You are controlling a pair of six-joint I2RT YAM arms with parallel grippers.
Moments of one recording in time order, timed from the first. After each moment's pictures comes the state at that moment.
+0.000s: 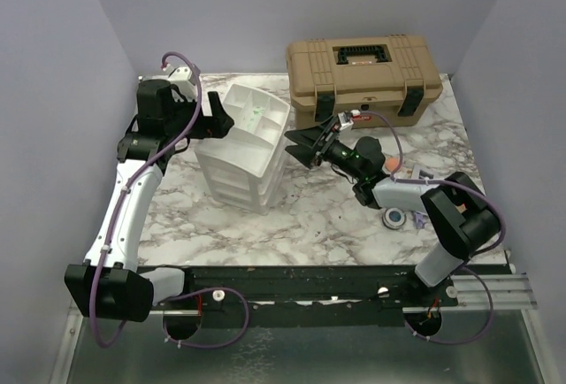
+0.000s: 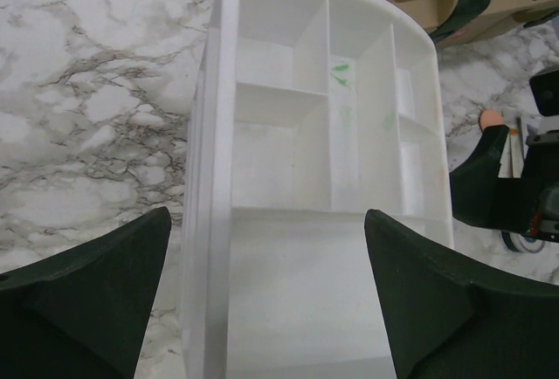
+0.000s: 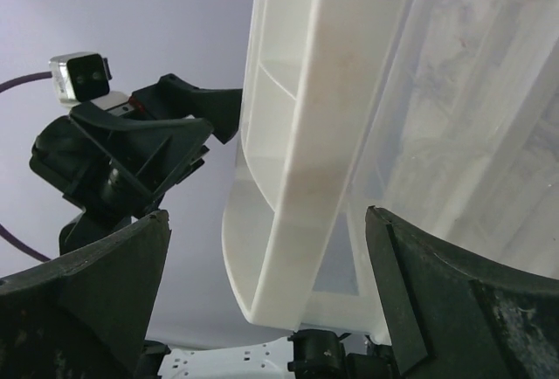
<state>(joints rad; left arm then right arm) -0.10 1.21 1.27 -0.52 0.35 -0.18 0.58 1.64 0.72 1.06 -0.38 1.42</state>
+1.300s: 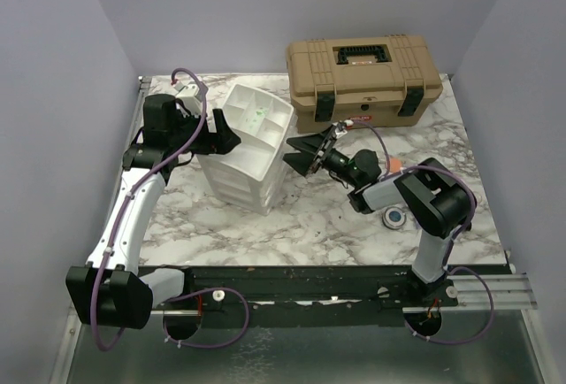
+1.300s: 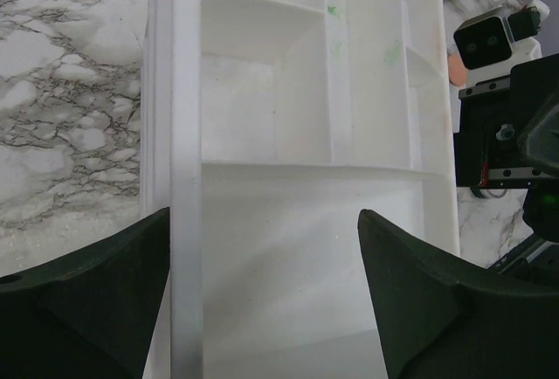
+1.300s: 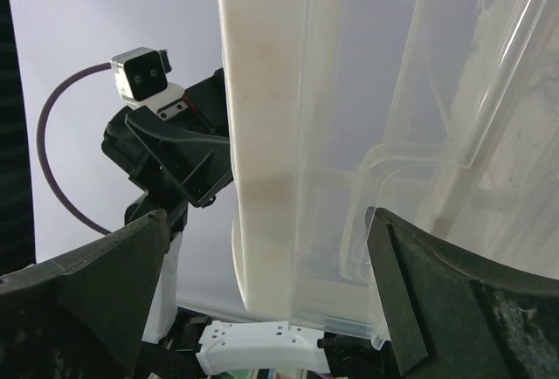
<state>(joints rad) -0.10 1.18 1.13 -0.49 0.50 -0.20 0.58 1.85 0.69 1.43 -0.47 1.63</state>
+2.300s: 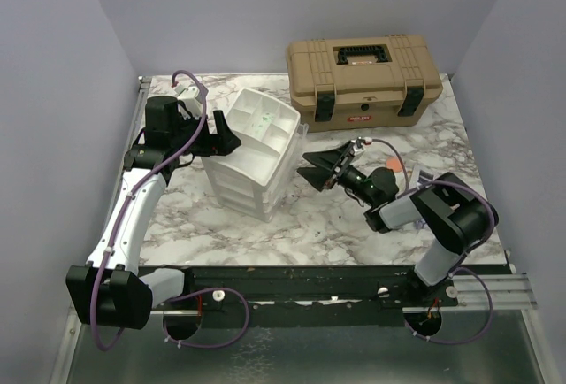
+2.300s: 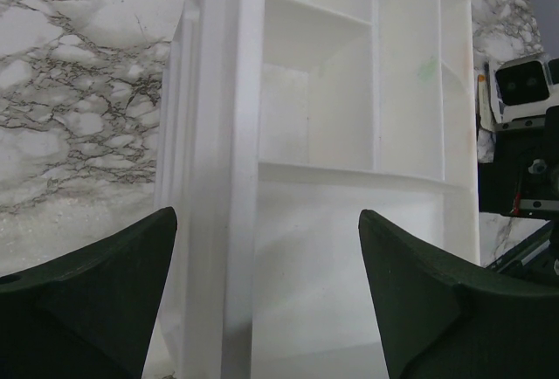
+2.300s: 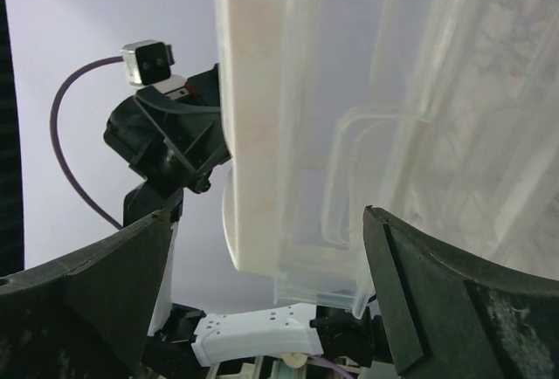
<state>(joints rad) -0.11 1.17 1.11 -0.51 0.48 -0.22 0.56 1.72 0.42 1.49 -0.39 1.61</state>
